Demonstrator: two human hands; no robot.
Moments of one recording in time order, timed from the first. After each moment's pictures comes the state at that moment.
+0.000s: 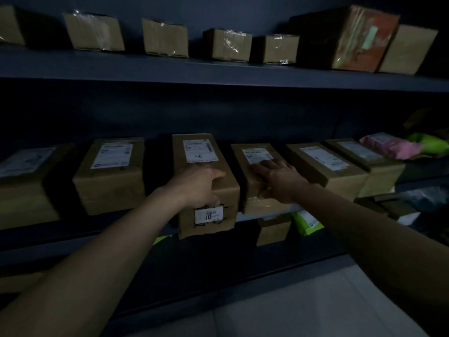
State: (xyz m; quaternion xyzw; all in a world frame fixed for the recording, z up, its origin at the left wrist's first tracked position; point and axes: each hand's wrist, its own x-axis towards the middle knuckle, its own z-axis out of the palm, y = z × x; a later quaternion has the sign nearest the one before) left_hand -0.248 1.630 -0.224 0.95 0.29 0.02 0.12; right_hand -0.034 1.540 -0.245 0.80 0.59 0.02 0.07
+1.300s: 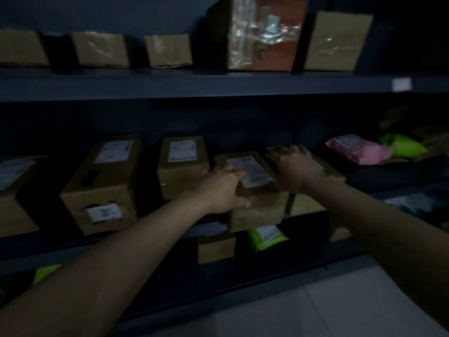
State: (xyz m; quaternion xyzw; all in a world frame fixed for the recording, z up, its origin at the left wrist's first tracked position) left_hand 0.016 1.525 -0.215 0.96 0.27 0.03 0.09; right_hand 0.196 1.449 -0.202 0.81 0.58 0.10 0.04
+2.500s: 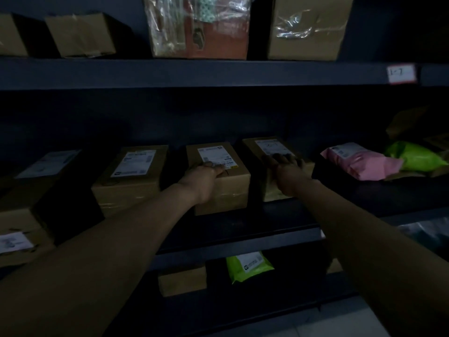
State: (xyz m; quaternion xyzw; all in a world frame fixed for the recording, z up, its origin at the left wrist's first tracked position) left_hand 0.156 1.597 -0.257 0.93 0.35 0.05 0.06; right_hand 0.371 1.507 -0.268 0.84 0.54 0.05 0.01
